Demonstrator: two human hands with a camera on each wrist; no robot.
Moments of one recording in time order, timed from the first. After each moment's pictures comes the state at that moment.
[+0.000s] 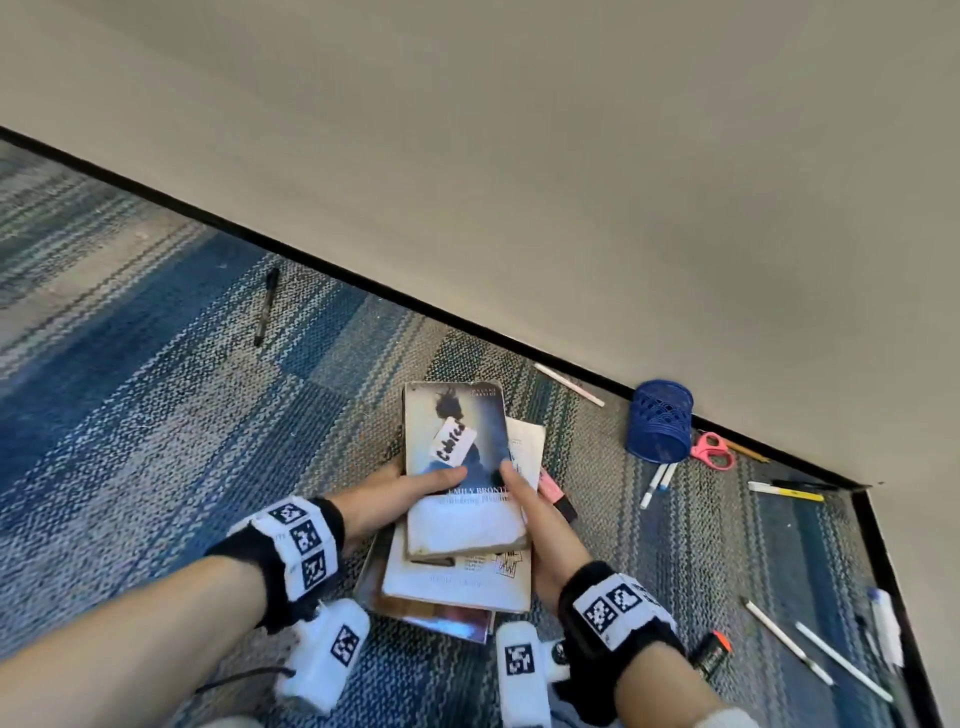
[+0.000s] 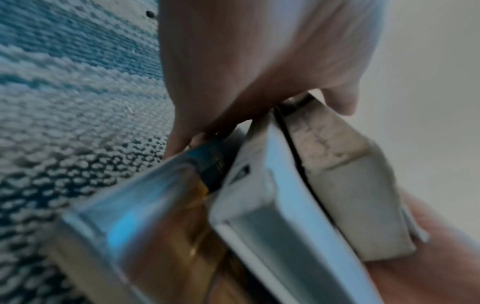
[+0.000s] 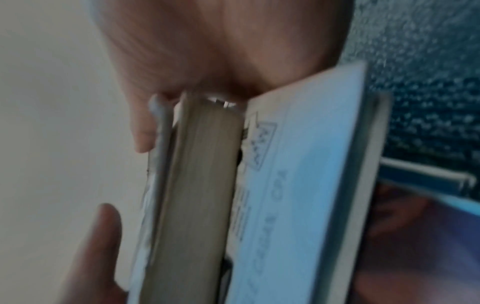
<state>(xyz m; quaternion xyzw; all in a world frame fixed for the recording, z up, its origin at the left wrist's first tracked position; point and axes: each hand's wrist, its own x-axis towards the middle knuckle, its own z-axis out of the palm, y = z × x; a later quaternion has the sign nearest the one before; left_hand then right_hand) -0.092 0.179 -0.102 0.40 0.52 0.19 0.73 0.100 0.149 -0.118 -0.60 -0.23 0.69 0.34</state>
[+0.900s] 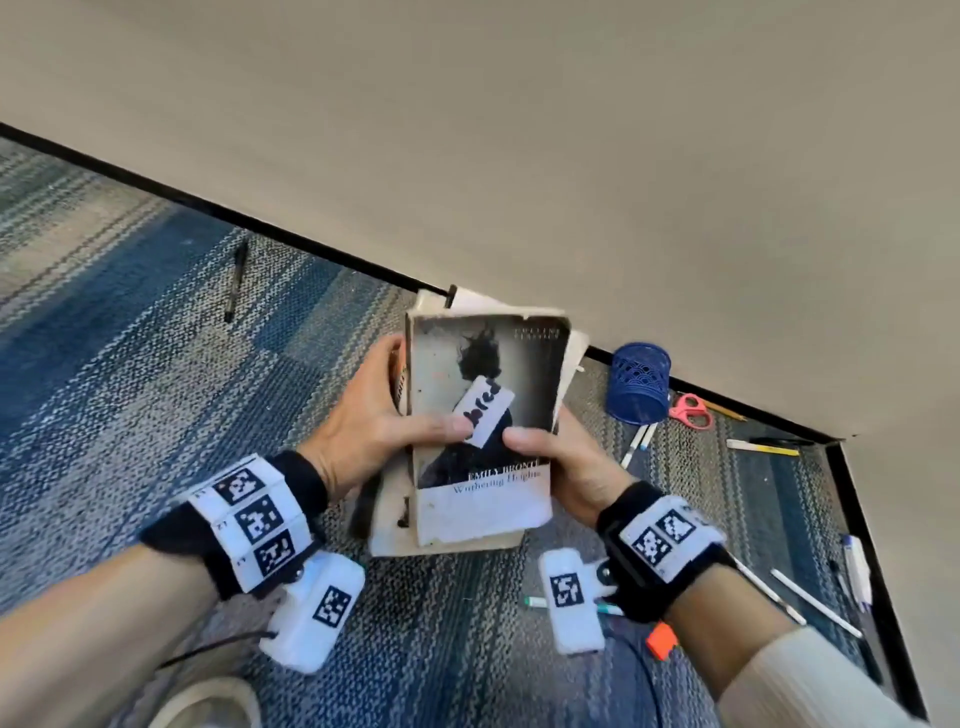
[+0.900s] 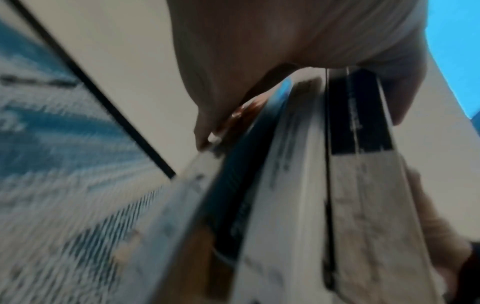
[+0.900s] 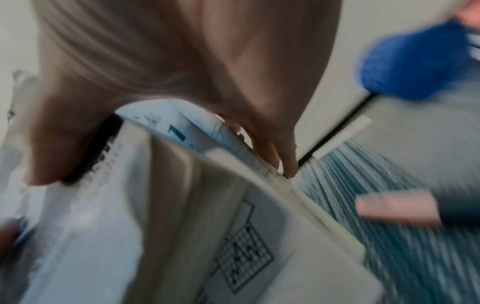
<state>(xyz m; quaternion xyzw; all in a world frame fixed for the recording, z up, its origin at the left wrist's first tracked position) -0.090 0.176 -0.041 0.54 0.42 0.40 0.61 0.129 0.157 -0.045 -0.45 -0.45 0.68 0.37</state>
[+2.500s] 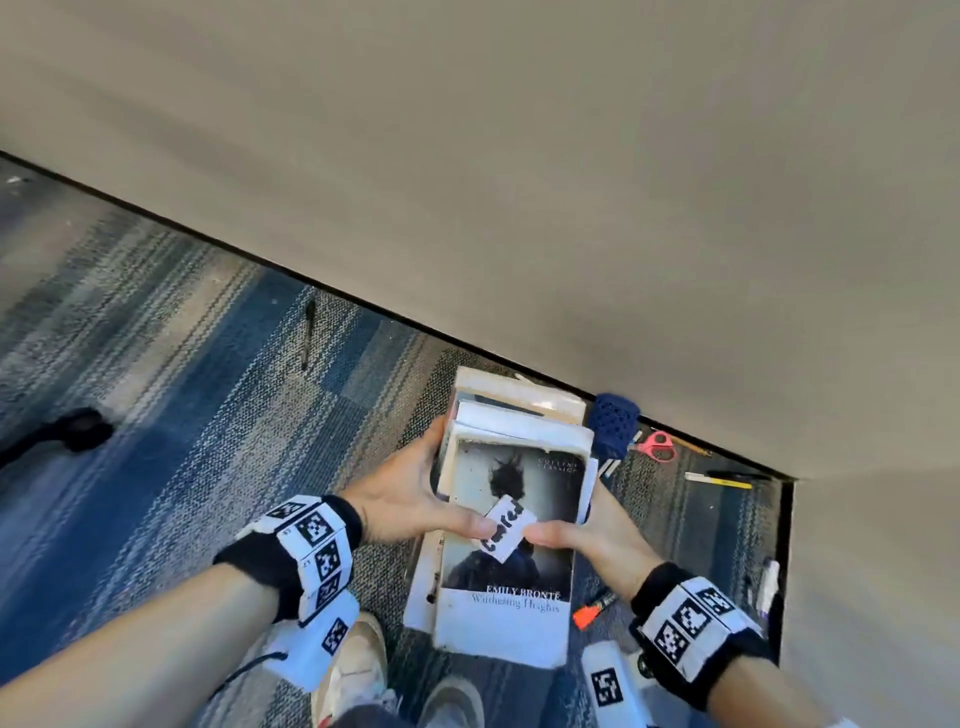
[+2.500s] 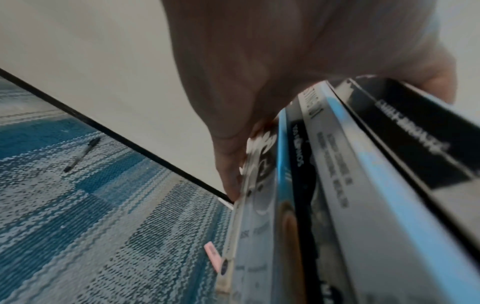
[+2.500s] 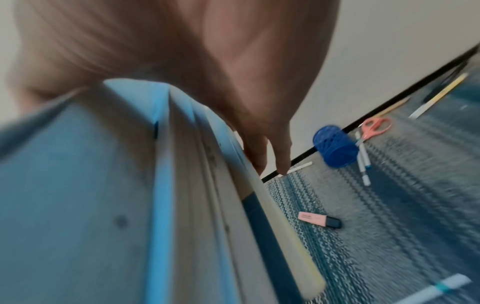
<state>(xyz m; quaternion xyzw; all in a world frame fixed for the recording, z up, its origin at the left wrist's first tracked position) -0.061 0.192 0.164 0.52 0.49 0.15 0.69 0.178 0.161 0.171 -0.59 -0.40 0.66 0.24</state>
